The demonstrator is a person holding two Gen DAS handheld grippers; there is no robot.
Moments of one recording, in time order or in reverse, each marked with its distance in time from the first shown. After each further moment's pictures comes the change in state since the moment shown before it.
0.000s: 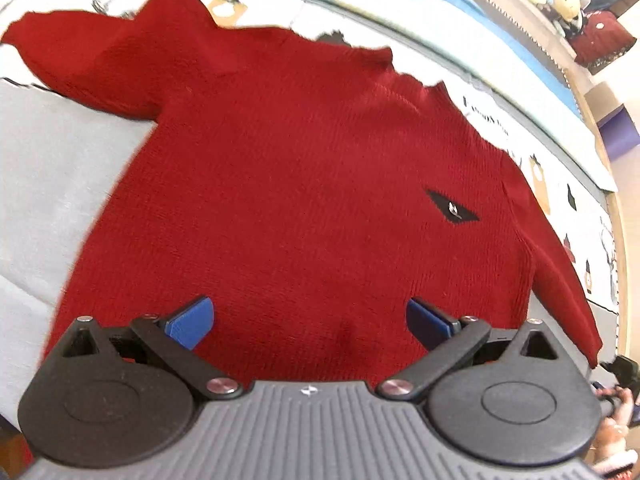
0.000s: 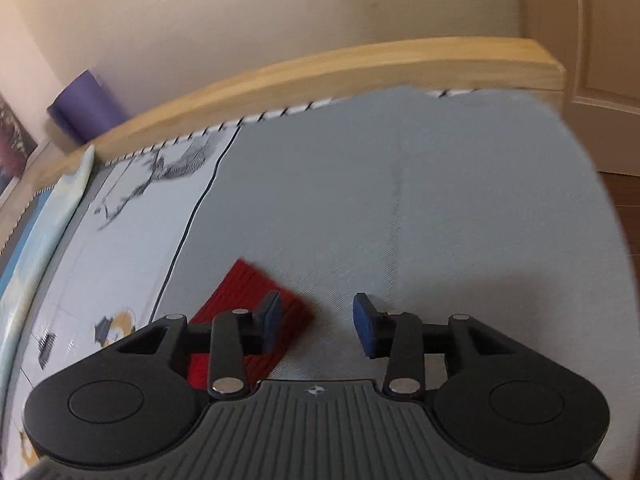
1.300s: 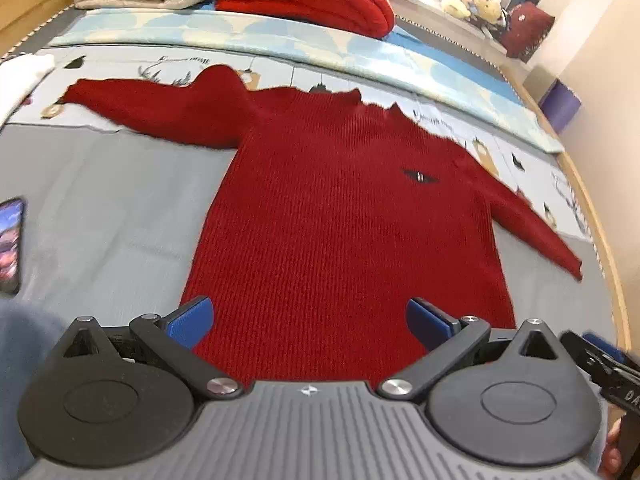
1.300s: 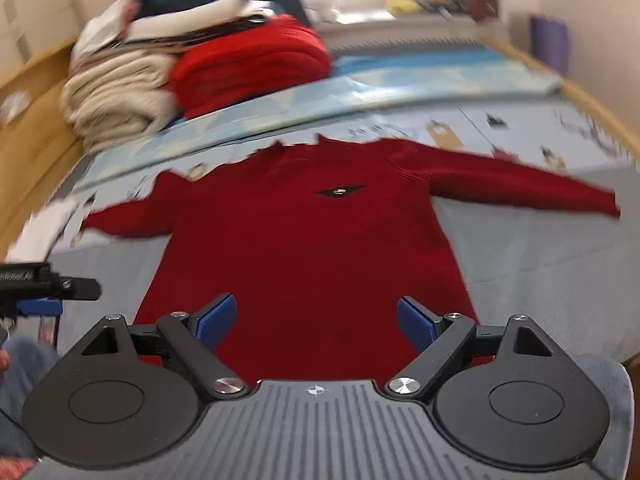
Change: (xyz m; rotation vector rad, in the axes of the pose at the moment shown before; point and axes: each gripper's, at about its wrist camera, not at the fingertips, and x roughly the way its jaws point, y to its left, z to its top) left arm -0.177 0.077 -0.138 0.197 -0.175 -0.029; right arm -0.479 -0.040 -0.252 -1.090 0.279 0.793
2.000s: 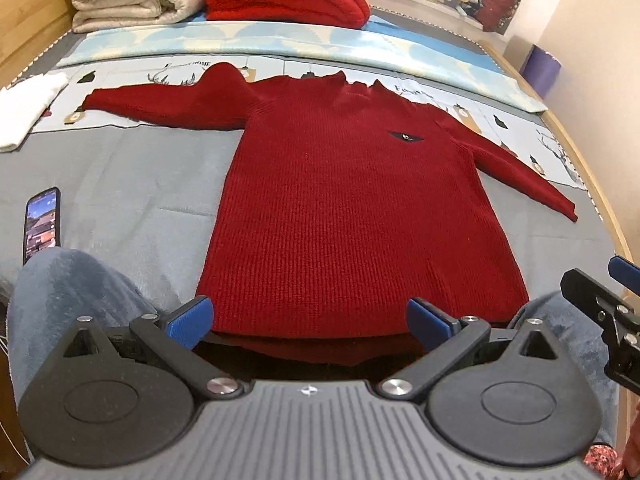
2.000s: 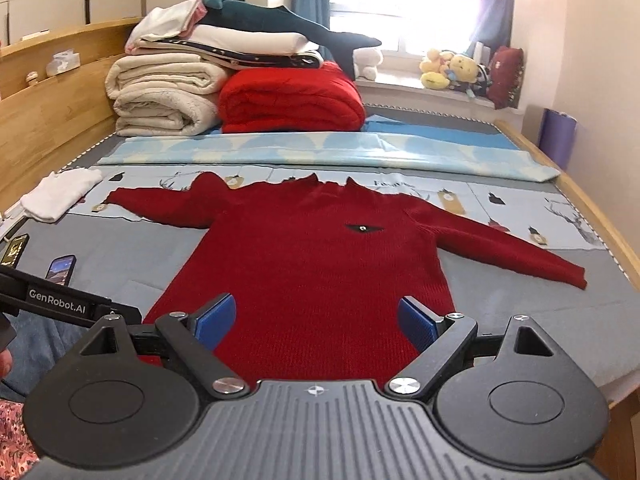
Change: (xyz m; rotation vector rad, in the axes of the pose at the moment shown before) left arm -0.067 0.002 -0.073 0.118 -0.012 0.029; right arm -0.082 0.071 -0.041 -0.174 -0.135 -0.070
